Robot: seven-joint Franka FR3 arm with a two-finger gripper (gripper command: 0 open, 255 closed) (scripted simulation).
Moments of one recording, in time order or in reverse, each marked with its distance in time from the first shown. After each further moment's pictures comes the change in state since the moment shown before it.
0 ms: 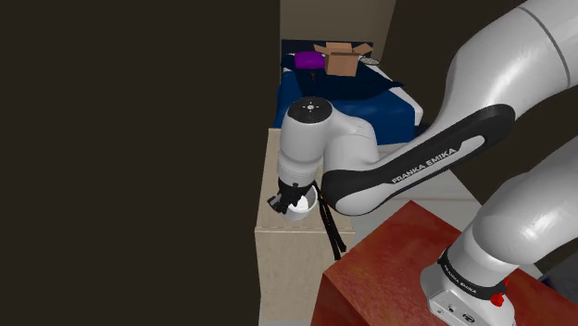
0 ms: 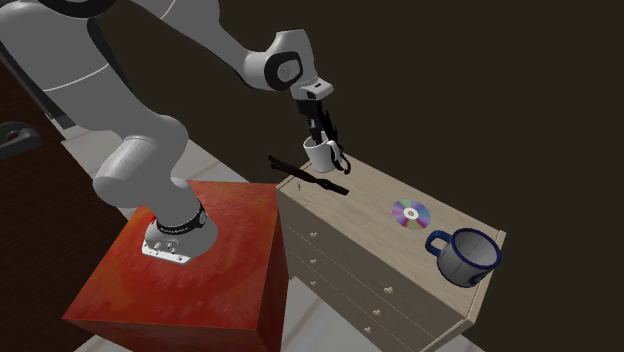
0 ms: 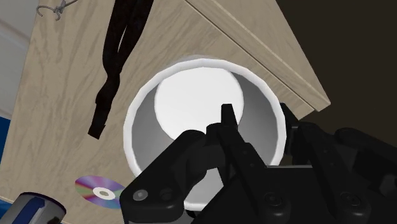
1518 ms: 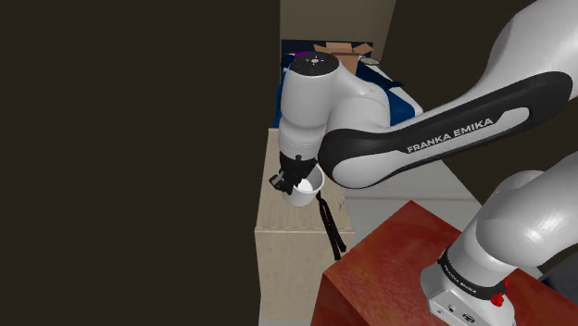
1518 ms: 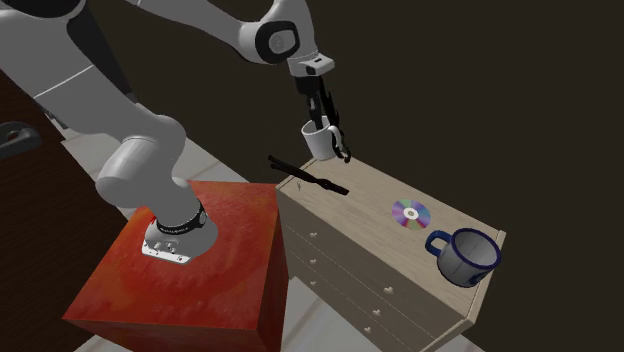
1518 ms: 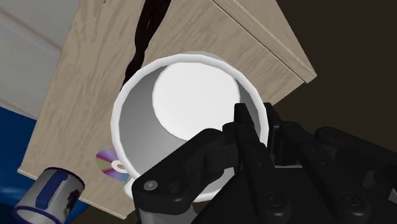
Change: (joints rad) arm 0.066 -0.135 -0.082 0.079 0.127 -0.201 -0.130
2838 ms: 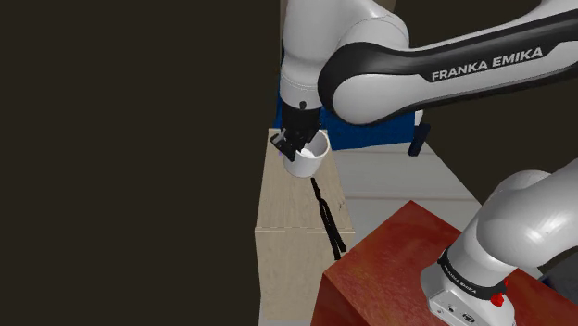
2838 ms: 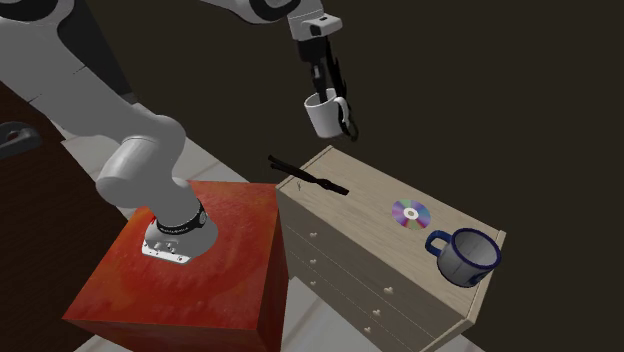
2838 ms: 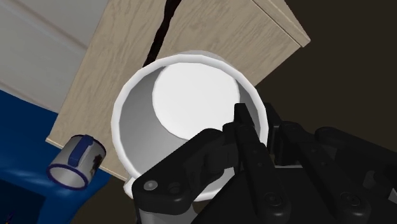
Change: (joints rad) arm 0.010 -0.080 -0.090 0.175 0.034 -0.242 -0.107
